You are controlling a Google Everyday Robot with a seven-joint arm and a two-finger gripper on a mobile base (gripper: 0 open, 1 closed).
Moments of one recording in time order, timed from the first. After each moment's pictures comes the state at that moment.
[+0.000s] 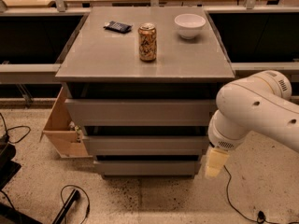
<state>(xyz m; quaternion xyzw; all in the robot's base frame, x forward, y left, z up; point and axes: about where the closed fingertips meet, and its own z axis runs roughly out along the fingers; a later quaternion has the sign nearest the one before) 0.467 -0.193 0.716 -0.59 0.80 -0.06 0.10</state>
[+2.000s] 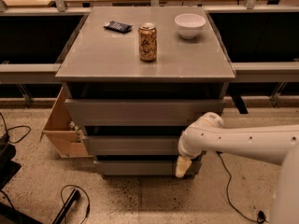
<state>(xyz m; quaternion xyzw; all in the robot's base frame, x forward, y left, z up) 0.579 -0.145 0.492 -0.62 0.77 -0.04 0.16</state>
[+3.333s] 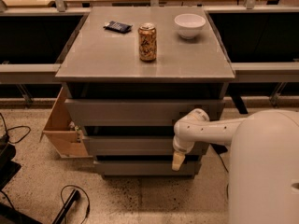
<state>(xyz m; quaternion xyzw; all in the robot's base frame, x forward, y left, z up) 0.626 -0.134 0.433 -0.61 0.78 -0.04 0.11</state>
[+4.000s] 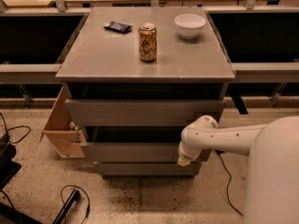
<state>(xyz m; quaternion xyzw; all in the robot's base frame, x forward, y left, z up) 0.585 -0.156 0.431 -0.58 0.81 -0.02 0.10</state>
